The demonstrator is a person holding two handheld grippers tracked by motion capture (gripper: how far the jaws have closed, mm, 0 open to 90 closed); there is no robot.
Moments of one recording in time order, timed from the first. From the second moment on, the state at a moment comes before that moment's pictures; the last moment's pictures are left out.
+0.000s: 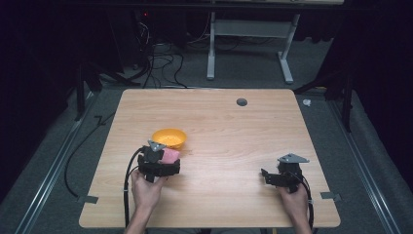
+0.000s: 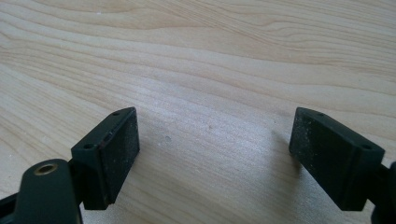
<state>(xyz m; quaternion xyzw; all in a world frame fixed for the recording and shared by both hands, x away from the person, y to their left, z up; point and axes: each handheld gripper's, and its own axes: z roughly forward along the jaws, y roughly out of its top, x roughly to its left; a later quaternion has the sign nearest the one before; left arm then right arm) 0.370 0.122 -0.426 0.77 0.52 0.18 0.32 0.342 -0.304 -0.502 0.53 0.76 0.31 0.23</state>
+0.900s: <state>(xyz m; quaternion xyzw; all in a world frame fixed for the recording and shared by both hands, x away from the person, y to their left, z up) 0.403 0.128 -0.407 0.76 0.53 0.18 0.32 0.341 -0.304 -0.502 0.53 0.76 0.31 0.22</state>
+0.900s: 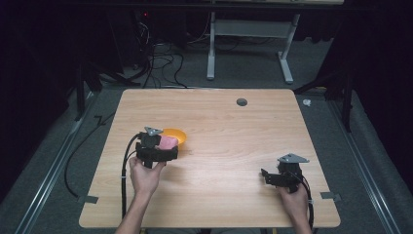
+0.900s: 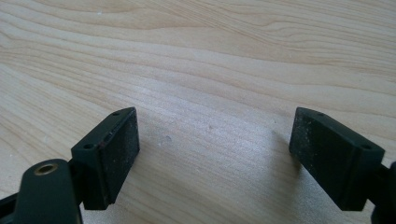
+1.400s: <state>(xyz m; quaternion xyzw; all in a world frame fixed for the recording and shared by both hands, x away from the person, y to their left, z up) 0.420 0.126 -0.402 0.75 0.54 0.18 0.33 0.342 -0.304 -0.502 0.53 0.76 0.31 0.23</state>
